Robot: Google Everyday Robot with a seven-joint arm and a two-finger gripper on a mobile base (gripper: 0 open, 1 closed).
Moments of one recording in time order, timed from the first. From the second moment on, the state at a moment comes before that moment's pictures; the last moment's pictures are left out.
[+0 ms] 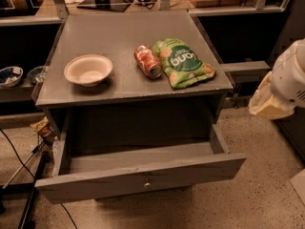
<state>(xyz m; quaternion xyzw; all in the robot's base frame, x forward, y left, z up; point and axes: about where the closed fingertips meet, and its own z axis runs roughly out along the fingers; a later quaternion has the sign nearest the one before) 0.439 -0.217 0.928 -0.59 0.78 -0.07 0.18</state>
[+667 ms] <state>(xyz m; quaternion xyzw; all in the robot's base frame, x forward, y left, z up) 0.439 -0.230 0.839 -0.57 0.80 -0.03 0.16</state>
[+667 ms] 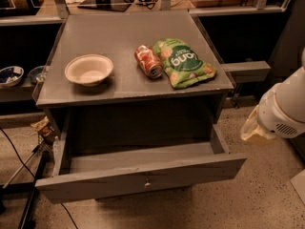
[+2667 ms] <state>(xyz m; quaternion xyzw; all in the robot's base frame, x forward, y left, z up) 0.390 -0.188 0.756 -0.57 0.81 0.03 0.15</state>
